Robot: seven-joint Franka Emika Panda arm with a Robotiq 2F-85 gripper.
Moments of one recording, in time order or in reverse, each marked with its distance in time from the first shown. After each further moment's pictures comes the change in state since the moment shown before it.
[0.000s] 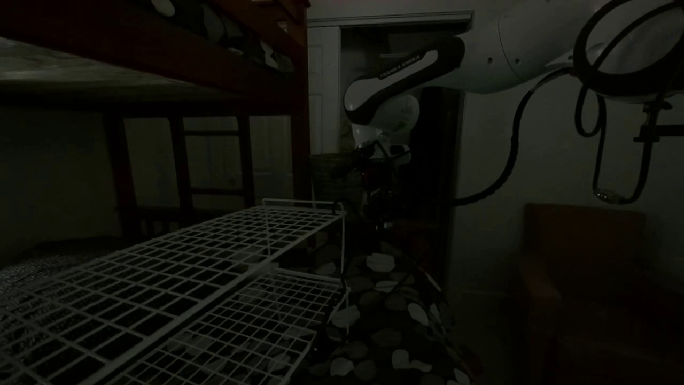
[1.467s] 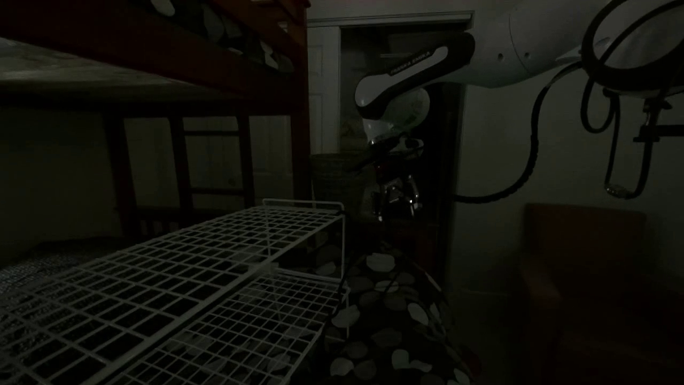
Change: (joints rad) arm -0.040 -0.036 -0.008 -0.007 -0.063 -0.051 -0.201
